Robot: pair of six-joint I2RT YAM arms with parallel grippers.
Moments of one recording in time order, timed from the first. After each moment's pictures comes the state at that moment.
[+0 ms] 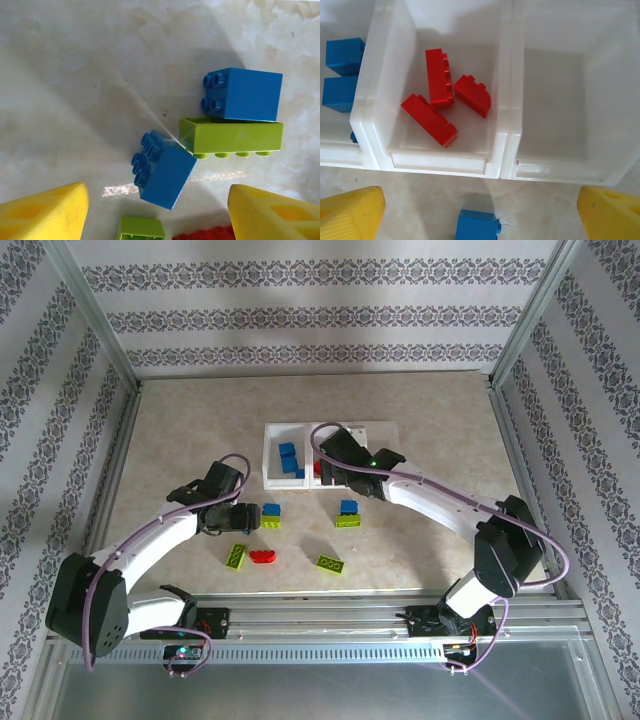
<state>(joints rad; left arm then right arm) -0.37 1.23 0.72 -0.68 0.06 -0.43 0.76 1.57 1.22 -0.65 0.42 0.59</state>
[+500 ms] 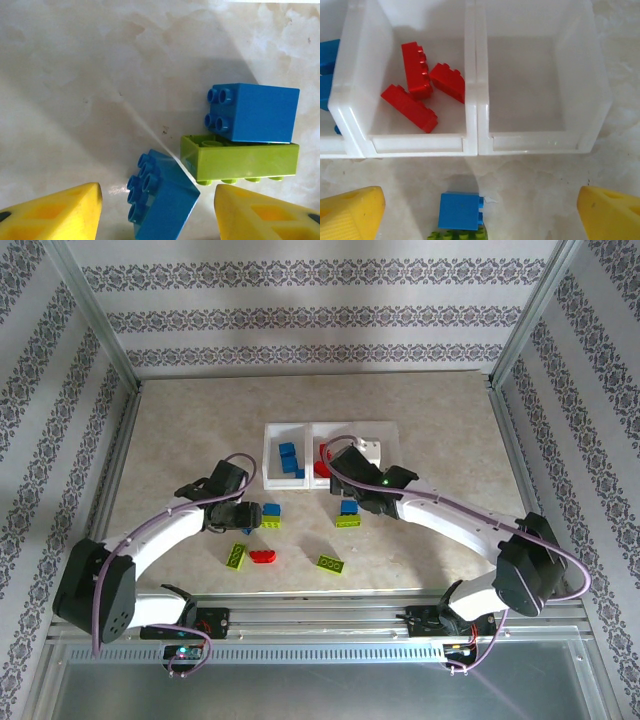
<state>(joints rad) -0.38 1.30 0.72 -0.62 0.05 -0.43 0.80 1.44 1.07 -0.65 0.50 0.71</state>
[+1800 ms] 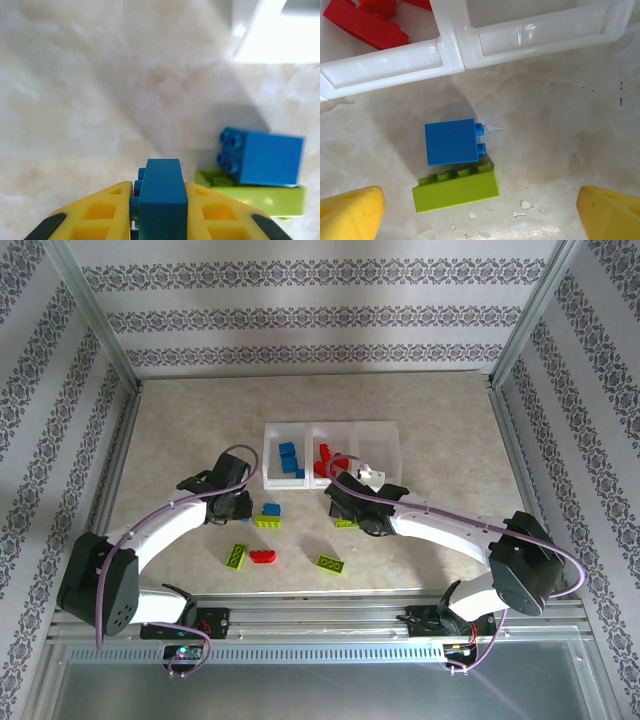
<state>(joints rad) -0.38 1.33 0.81 -0.62 -0.07 -0.43 0.88 1.45 0.94 -0.68 0.40 1.02</state>
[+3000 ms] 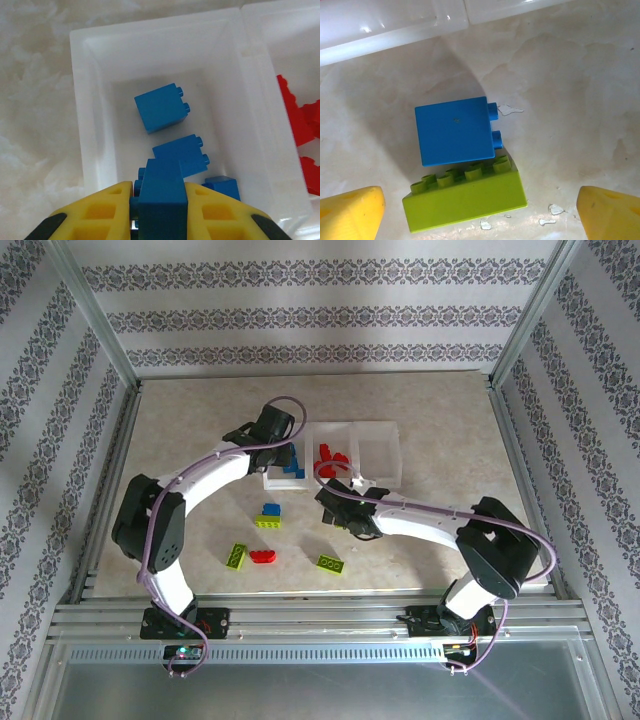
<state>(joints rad) -0.49 1.76 1.30 -0.50 -0.20 -0.32 0.89 1.60 0.93 -0.60 0.35 1.09</state>
